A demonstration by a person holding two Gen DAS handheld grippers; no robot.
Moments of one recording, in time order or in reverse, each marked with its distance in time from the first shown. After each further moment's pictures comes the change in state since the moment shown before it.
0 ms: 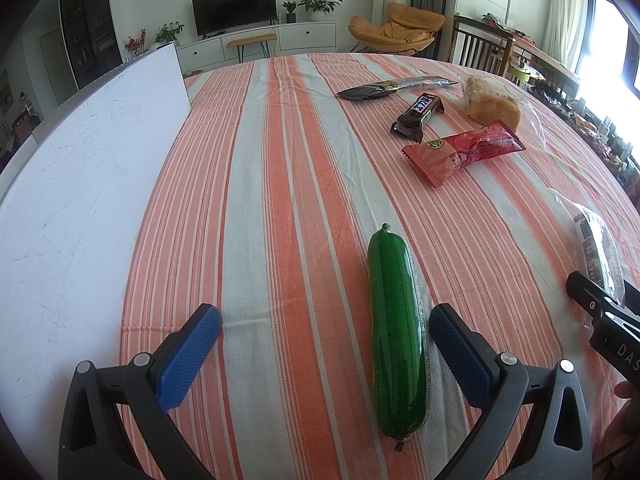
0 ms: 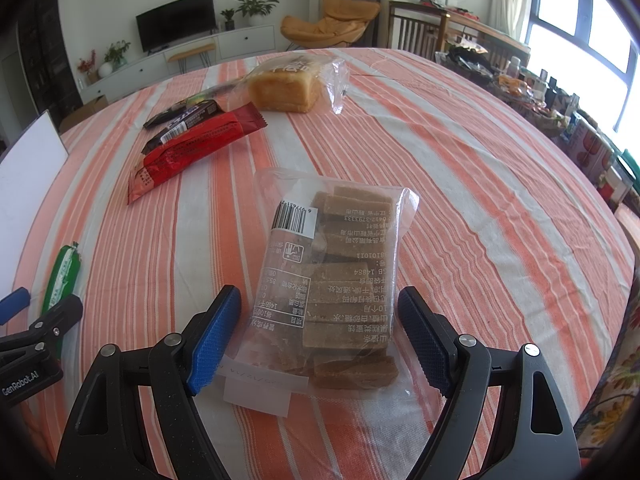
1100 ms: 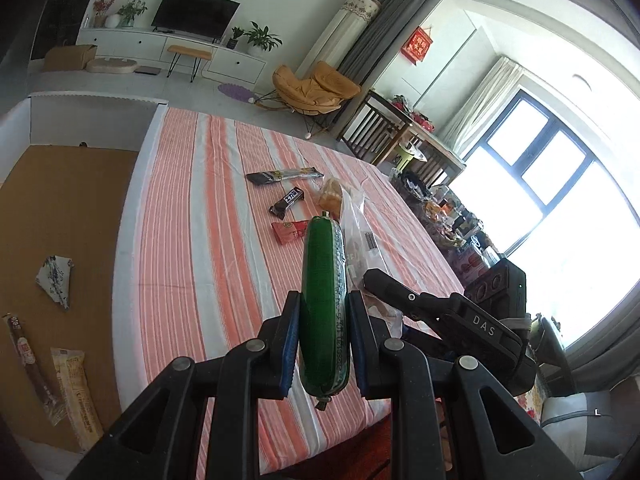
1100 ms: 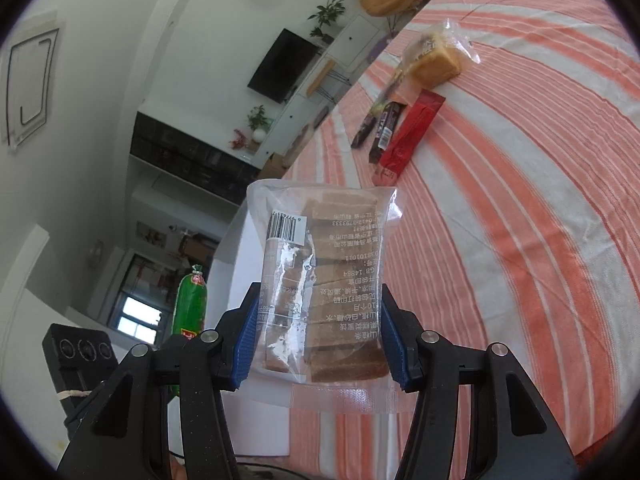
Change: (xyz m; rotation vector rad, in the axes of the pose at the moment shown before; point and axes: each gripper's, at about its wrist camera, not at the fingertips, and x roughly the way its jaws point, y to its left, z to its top) left arm -0.218 0.086 -0.014 -0.193 -0.173 -0.551; right arm -0.089 0.027 -0.004 0.376 0.045 0.965
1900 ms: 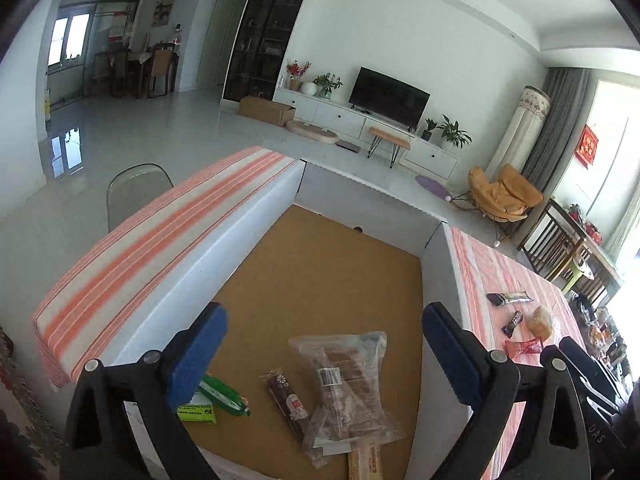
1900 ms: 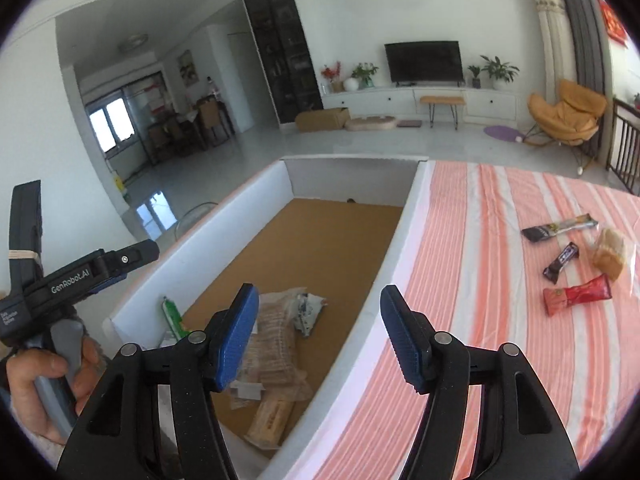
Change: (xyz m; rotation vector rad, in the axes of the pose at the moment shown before) left arm -0.104 0.142 -0.006 -0.214 -0.329 0.644; right arm 0.112 0.176 -0.070 -0.862 0.012 -0.302
